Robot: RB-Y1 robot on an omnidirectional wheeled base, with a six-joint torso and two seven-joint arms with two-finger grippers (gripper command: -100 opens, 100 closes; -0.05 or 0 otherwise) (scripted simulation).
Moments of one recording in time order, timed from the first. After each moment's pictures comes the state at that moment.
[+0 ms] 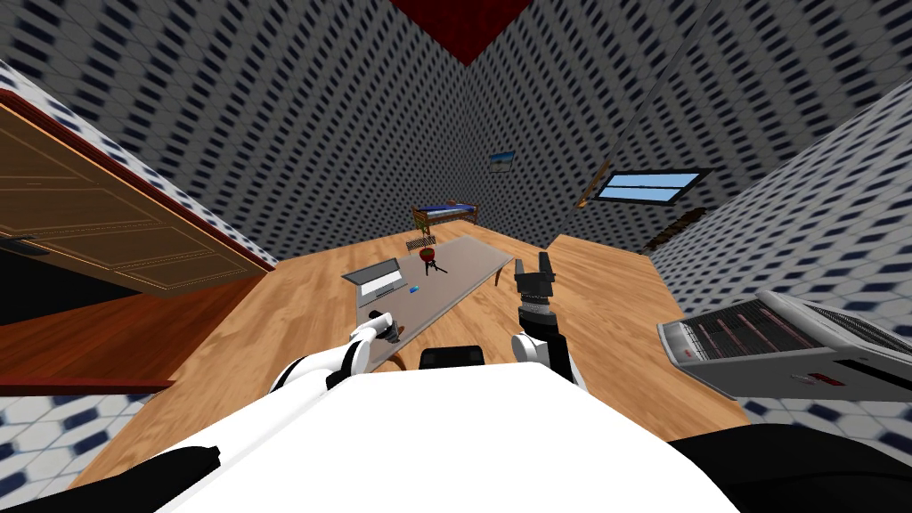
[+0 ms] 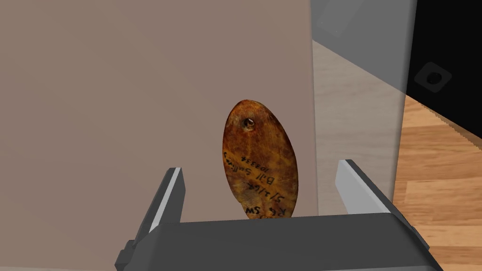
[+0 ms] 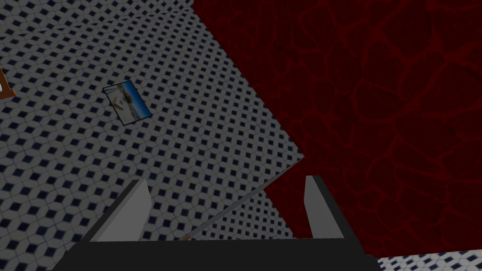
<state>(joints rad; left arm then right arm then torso) -0.42 0.28 0.33 -0.35 0.26 0.66 0.05 0.54 -0.04 0.07 -2.28 -0.10 -0.48 -0.05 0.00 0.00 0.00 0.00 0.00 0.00</state>
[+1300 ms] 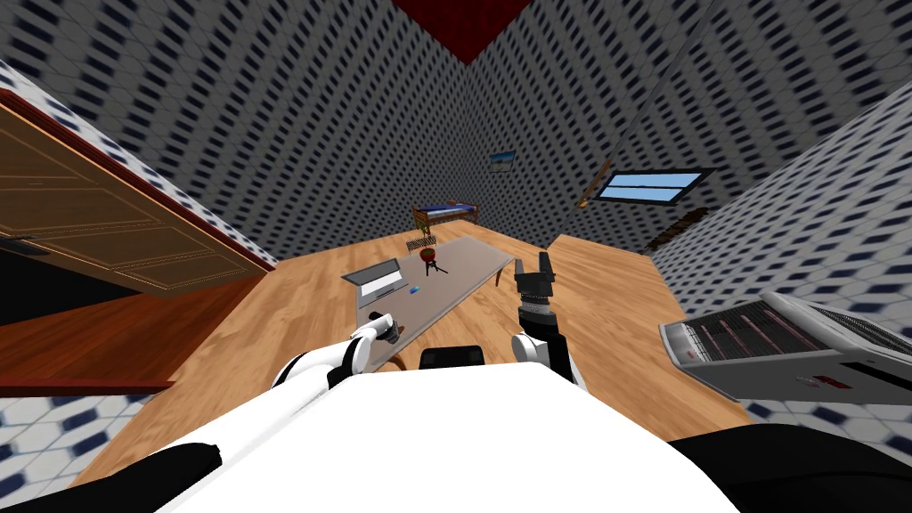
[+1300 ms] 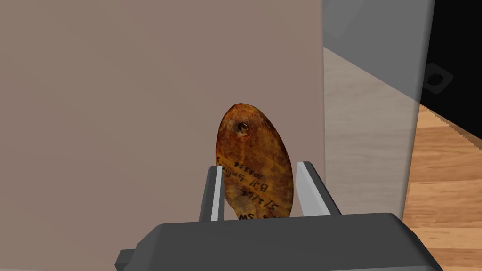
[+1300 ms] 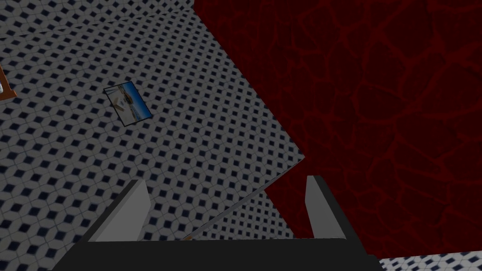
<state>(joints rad) -0.45 0.28 0.34 -0.27 0.27 0.60 0.03 0.54 -0.04 0.07 -2.28 -0.10 -0.48 -0.05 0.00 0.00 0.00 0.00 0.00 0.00</state>
